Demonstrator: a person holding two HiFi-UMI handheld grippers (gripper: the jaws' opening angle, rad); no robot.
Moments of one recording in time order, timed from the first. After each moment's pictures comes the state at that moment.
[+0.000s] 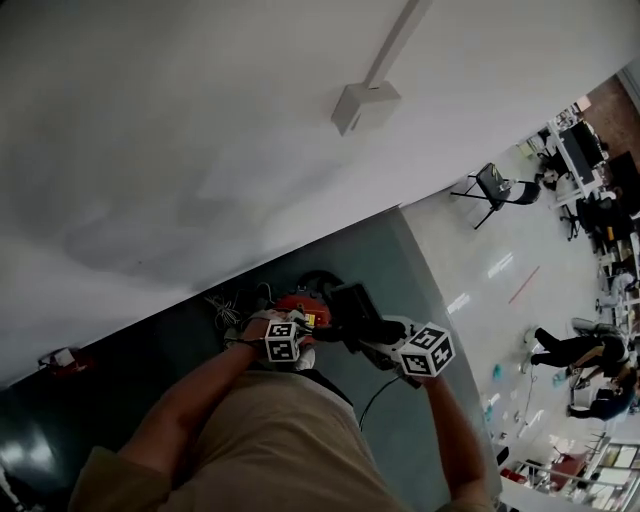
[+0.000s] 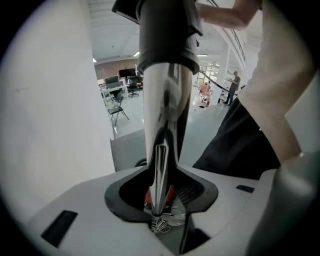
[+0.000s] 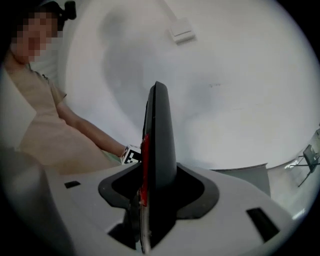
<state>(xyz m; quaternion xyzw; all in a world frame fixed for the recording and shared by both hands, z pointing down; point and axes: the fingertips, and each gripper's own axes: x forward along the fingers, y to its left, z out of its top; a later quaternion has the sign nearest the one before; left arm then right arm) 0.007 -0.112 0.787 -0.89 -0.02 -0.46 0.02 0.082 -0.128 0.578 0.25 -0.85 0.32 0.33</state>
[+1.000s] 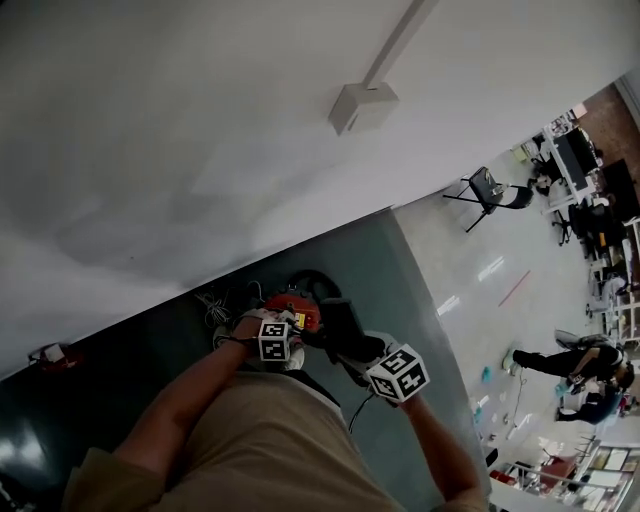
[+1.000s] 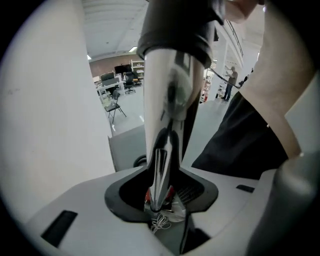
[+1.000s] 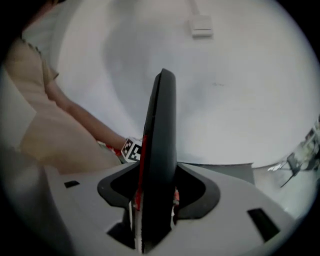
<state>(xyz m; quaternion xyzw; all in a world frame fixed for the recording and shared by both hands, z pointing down) 0.005 -0.108 0.799 -0.88 -0.03 -0.47 0.02 0.064 -0.100 0.580 0.29 -0.83 0.29 0.38</state>
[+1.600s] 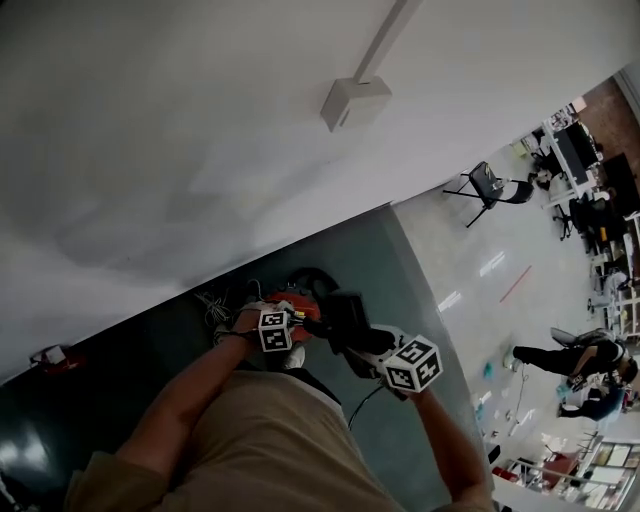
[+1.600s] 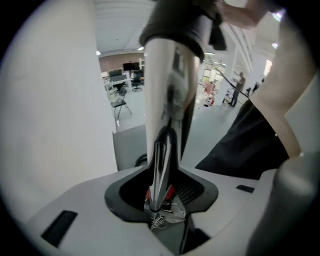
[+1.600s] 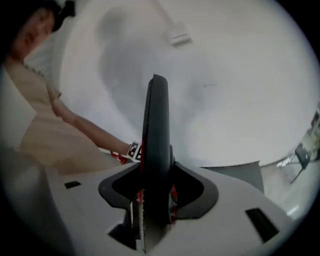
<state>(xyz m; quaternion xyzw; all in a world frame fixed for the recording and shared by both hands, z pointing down) 0.011 -0.121 0.800 -0.88 -0.02 -0.48 0.02 0.088 -0.112 0.571 0.27 -0.84 0.34 0.32</state>
